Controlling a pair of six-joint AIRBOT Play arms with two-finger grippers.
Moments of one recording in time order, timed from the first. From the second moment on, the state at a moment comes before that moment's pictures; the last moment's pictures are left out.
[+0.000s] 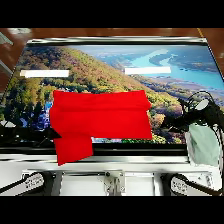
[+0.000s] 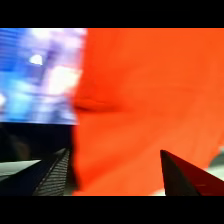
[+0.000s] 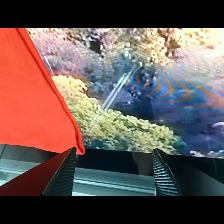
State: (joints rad) left arm 0.47 -1.25 0.55 0.99 -1.18 -1.17; right arm -0.27 -1.34 0.87 -1.21 1.26 1.36
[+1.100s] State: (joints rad) left arm 0.37 -1.28 0.53 0.85 -1.14 -1.12; right arm -0.16 -1.34 0.66 -0.95 1.08 1.24
